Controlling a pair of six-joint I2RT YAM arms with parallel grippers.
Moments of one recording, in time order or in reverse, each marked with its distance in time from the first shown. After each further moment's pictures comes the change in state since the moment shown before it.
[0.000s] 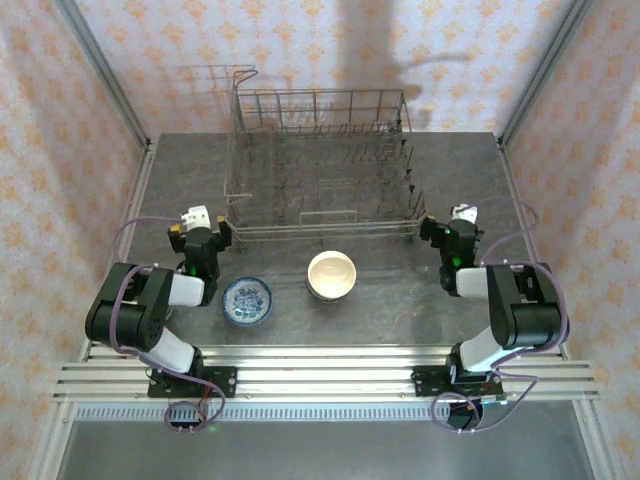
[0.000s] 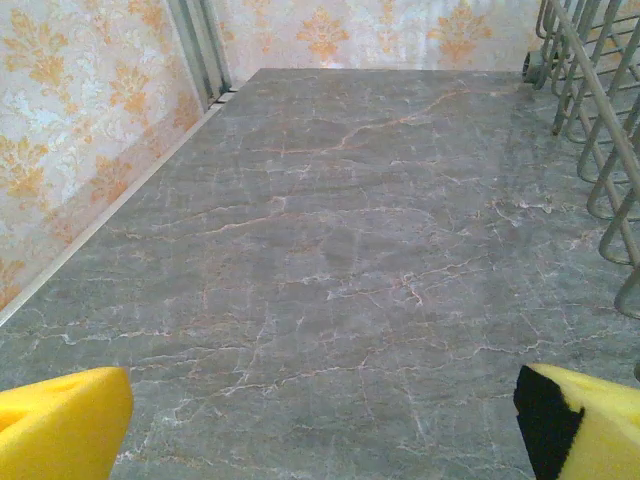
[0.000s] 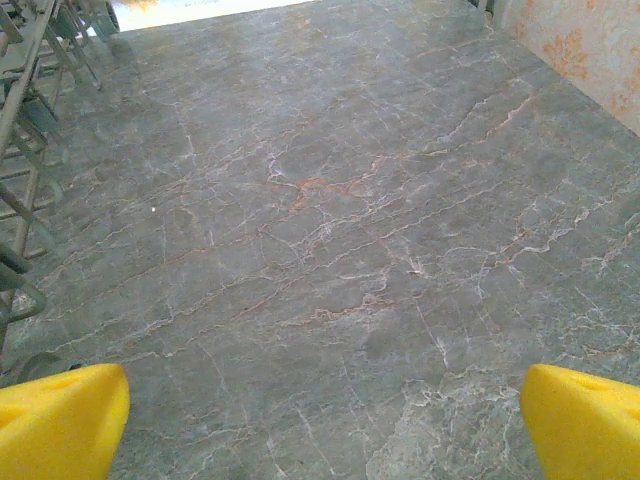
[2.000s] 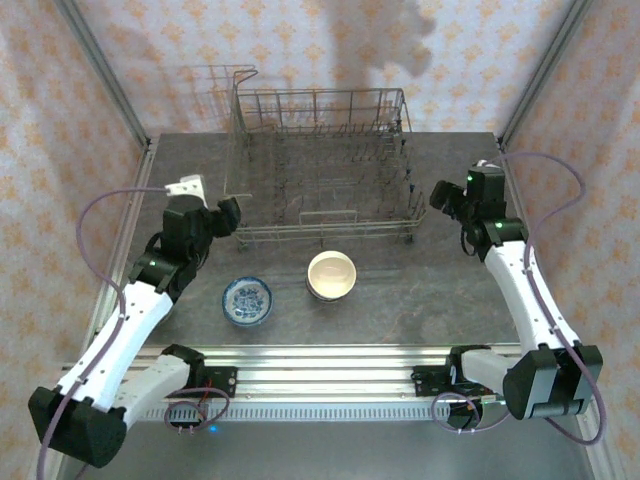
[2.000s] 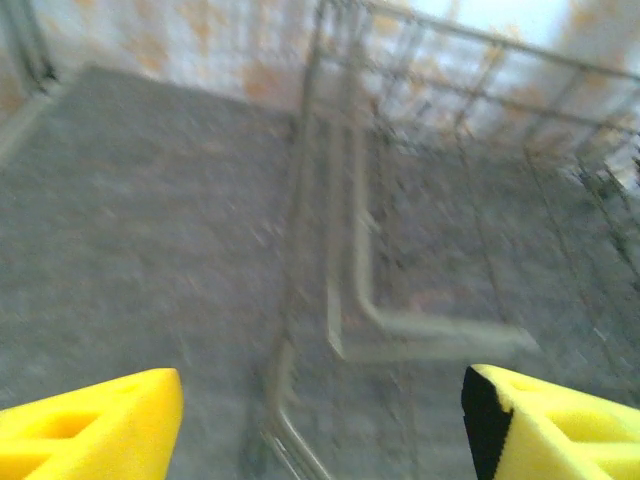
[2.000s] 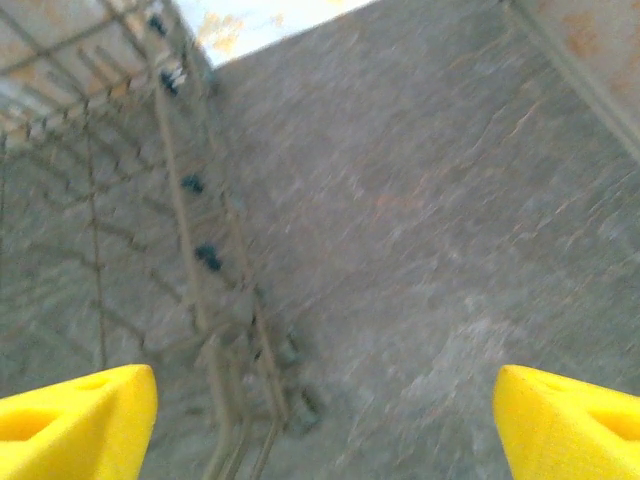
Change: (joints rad) left arm -0.227 -0.629 0.522 -1.312 0.197 -0.364; right arm 0.052 -0.380 0.623 -1.244 -0.108 0.229
